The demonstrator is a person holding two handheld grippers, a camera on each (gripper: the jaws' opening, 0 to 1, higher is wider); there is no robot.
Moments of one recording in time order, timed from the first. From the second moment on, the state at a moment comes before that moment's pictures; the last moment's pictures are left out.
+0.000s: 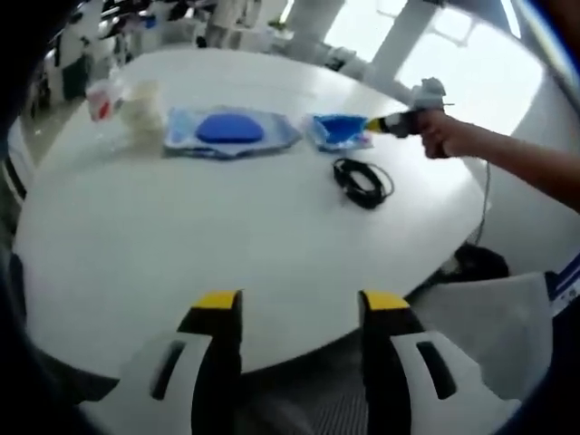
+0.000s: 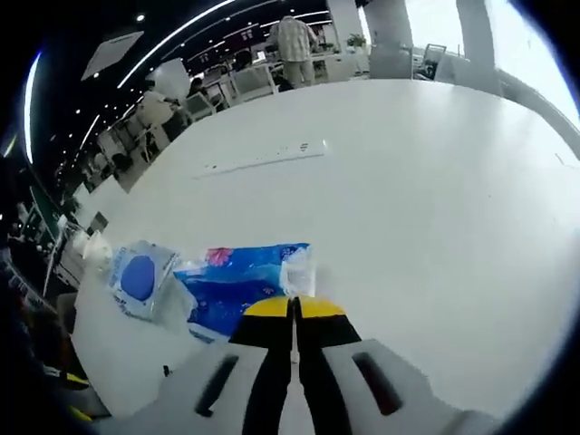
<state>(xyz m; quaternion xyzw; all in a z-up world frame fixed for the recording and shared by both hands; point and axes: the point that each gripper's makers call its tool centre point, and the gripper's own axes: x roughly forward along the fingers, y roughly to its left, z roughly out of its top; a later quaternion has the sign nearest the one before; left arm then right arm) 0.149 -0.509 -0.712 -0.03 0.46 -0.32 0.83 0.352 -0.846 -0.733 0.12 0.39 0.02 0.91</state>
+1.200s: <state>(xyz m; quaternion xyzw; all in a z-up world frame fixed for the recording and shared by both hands) 0.149 -0.509 -0.717 -0.03 0.47 -0.32 0.82 0.348 -0.844 -0.745 0.13 0.41 0.03 0.90</state>
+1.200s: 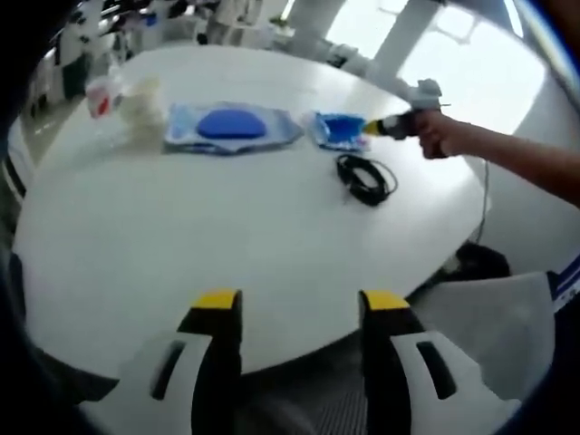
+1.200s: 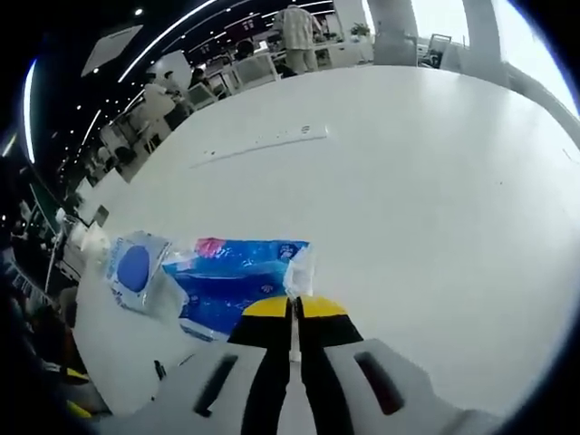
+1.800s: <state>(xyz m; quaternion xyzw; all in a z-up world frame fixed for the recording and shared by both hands) 0.148 -0.508 -0.716 -0.02 0.47 -0.32 0.82 0.352 -0.847 -0.744 0.12 0.41 0.03 0.90</state>
